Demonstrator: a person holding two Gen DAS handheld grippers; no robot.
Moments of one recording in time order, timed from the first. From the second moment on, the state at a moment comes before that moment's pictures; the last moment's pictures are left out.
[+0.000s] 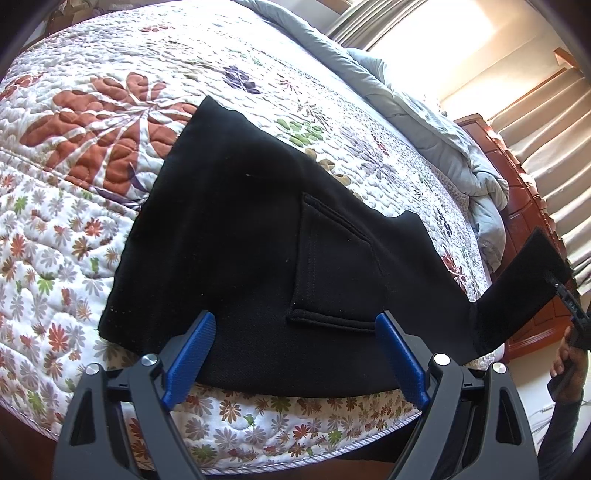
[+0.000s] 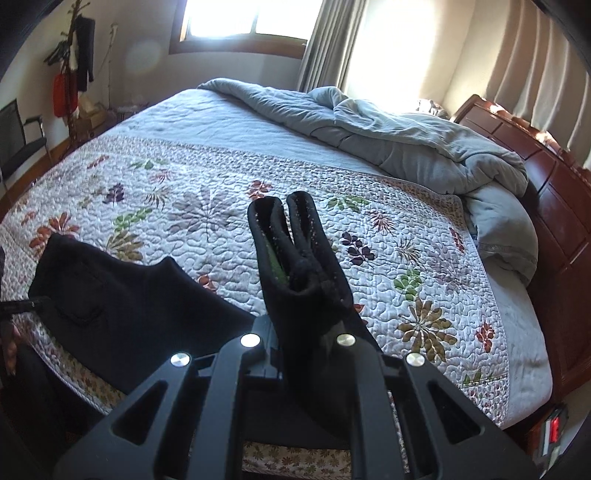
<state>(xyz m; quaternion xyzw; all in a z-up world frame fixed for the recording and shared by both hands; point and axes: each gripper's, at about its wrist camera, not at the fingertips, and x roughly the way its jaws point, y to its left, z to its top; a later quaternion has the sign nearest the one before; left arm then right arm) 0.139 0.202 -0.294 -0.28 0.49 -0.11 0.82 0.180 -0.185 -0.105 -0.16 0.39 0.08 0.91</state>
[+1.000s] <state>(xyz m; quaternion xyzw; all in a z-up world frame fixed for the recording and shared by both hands) 0.133 0.221 -0.297 -0.32 0.47 -0.13 0.81 0.178 -0.096 -0.190 -0.31 0.41 0.09 0.85</state>
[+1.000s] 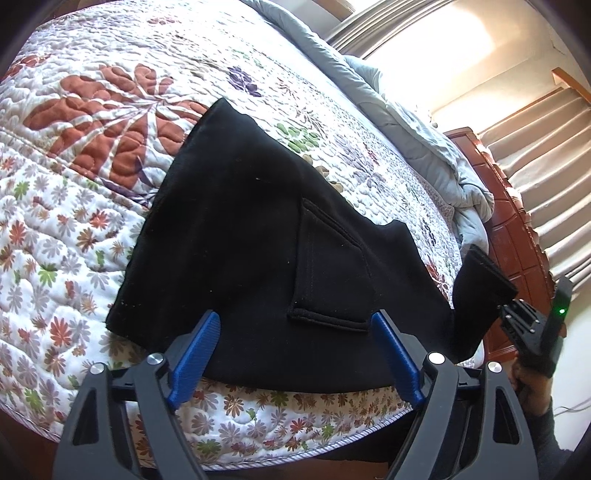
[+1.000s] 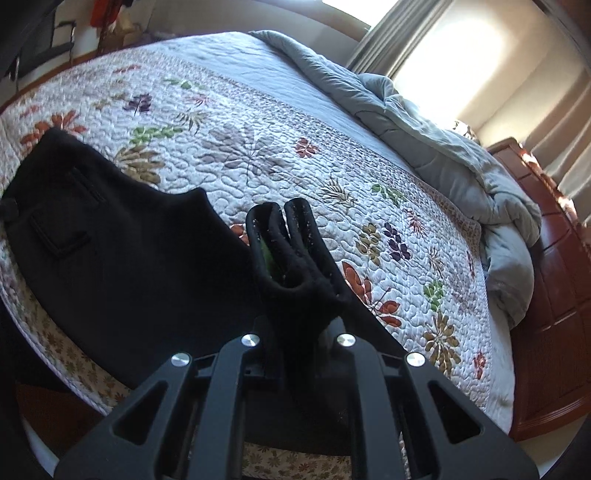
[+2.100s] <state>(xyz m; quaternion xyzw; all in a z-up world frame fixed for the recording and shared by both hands) 0.124 0.241 -0.299 -0.33 0.47 -0.15 0.80 0.147 -0.060 -0.276 -0.39 0.47 0.15 0.78</state>
